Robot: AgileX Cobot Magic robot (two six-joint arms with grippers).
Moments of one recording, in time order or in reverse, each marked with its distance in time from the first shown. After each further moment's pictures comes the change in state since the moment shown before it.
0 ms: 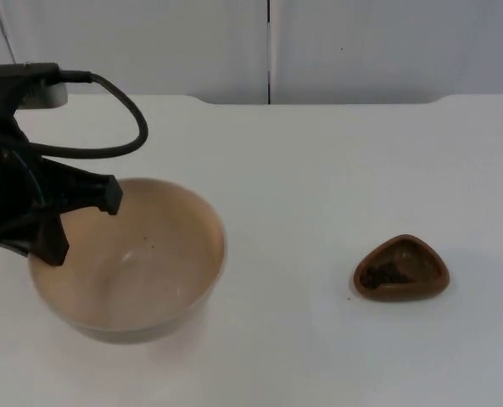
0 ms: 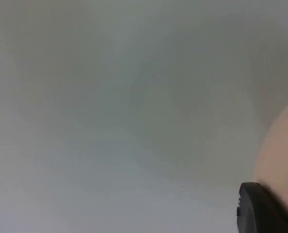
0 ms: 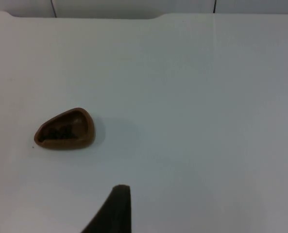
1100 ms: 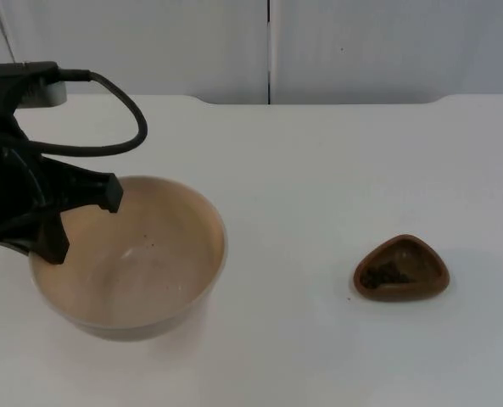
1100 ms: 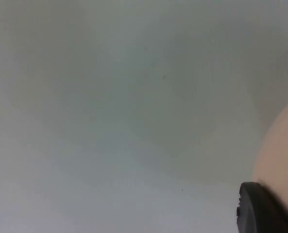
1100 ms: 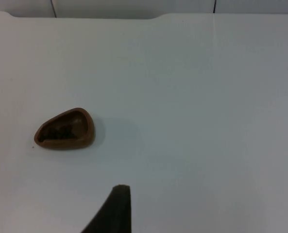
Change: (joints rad) right arm 0.000 0.000 0.000 0.000 0.000 0.000; left arm 0.000 0.000 0.000 0.002 -0.007 -0.011
